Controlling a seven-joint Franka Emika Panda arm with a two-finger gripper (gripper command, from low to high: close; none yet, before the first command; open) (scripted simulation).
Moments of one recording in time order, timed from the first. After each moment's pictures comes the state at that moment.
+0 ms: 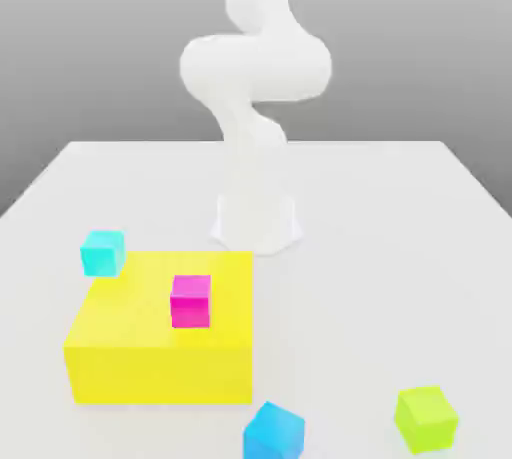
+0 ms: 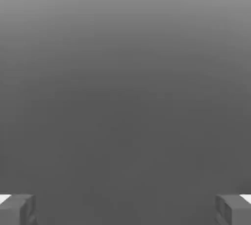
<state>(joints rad) 0.00 -0.71 0.03 -2.31 0.00 2.33 0.82</state>
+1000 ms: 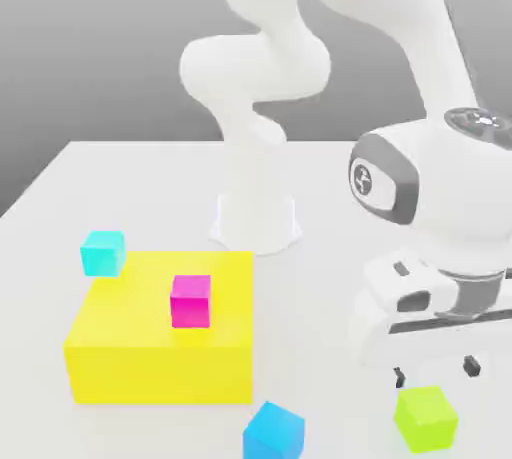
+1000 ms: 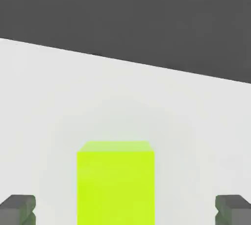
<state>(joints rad) 0.18 0.39 0.21 -2.38 -0.20 2.75 1.16</state>
